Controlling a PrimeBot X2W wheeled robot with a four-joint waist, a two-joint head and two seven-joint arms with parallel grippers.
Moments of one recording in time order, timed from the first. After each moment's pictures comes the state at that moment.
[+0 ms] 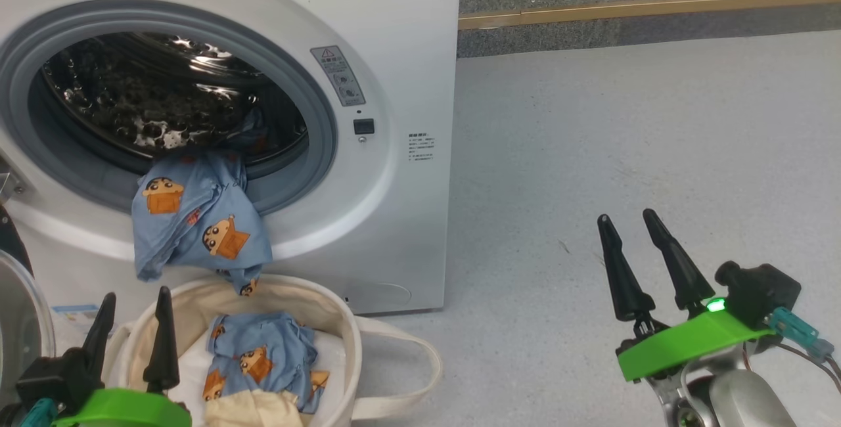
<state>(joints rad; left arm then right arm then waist) -0.10 0.42 -0.26 0.16 -0.64 0.14 -0.22 -0.14 -0.11 0.15 0.10 0.39 0.13 -0.15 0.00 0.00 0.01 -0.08</state>
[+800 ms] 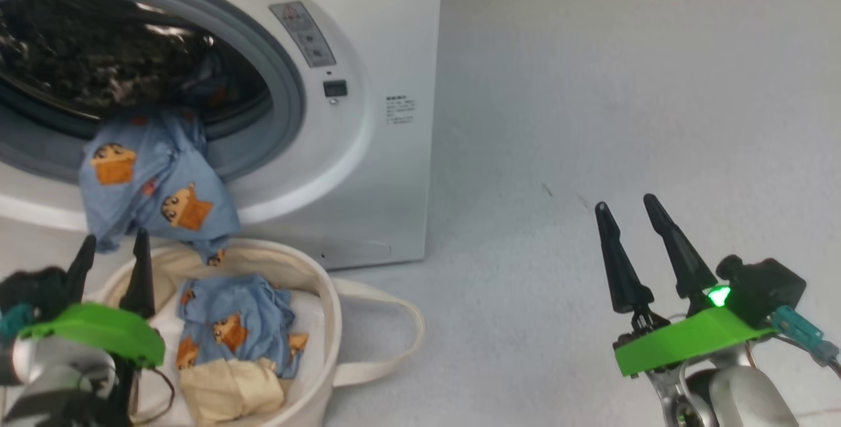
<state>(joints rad) -0.36 0.43 -0.27 0.41 -0.69 0.04 -0.12 -0.13 -0.09 0.14 0.01 0.32 0.13 -0.14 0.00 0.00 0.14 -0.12</state>
